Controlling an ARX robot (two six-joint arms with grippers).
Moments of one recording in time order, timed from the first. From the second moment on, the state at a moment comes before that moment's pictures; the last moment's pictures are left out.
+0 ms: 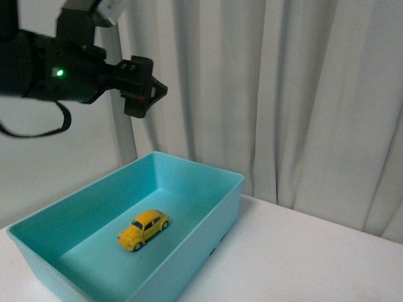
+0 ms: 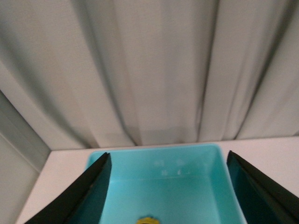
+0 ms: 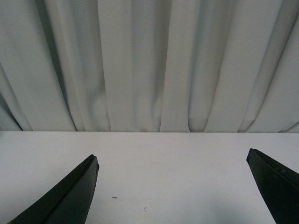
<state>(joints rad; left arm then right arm) 0.23 1.16 0.58 0.39 0.22 0.16 0.00 0.00 0.01 0.00 0.00 -0.01</state>
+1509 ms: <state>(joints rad) 0.00 0.28 0.01 0.28 0.00 0.00 0.00 0.00 0.01 0.00 0.00 -0.01</state>
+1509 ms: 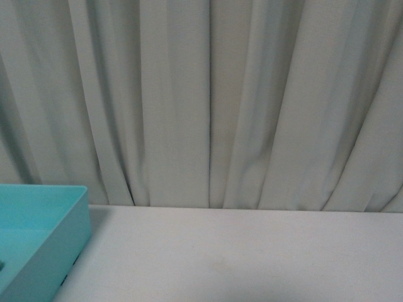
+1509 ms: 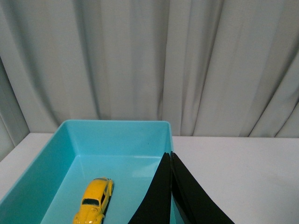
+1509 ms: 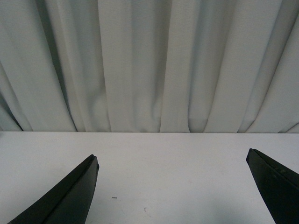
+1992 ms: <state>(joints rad) 0.00 0.16 0.01 0.15 0.00 0.00 0.00 0.00 0.01 0.00 0.00 -0.01</state>
